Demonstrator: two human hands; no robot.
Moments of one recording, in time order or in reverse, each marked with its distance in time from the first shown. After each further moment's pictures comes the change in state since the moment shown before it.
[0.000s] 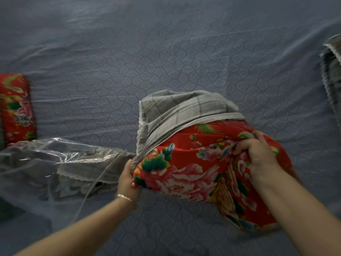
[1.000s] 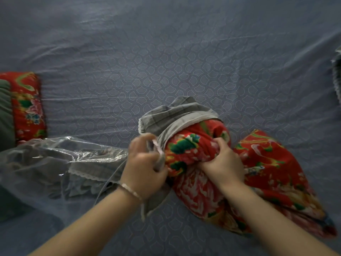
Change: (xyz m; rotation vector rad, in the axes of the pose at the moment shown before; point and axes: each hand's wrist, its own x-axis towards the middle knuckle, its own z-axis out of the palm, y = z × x) left_hand 0.007 0.052 -0.025 0.486 0.014 0.733; right_hand -0.032 0.055 0.049 -1.174 -0.086 -0.550
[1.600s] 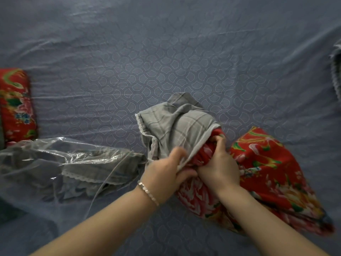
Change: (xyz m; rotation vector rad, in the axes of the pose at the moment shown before) left_hand 0.005 0.021 0.027 -0.040 -0.163 0.031; right_hand -0.004 -0.001 0.011 -0.031 -0.039 -0.026
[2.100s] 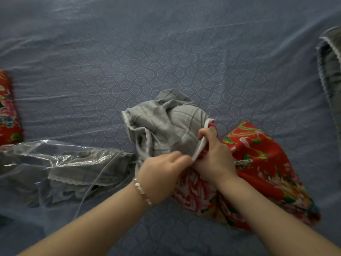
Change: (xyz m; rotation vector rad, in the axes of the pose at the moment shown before) left_hand 0.011 0.009 0.002 0.227 -0.066 0.419; right_hand 0.008 0.009 -0.021 0.088 0.000 -0.189
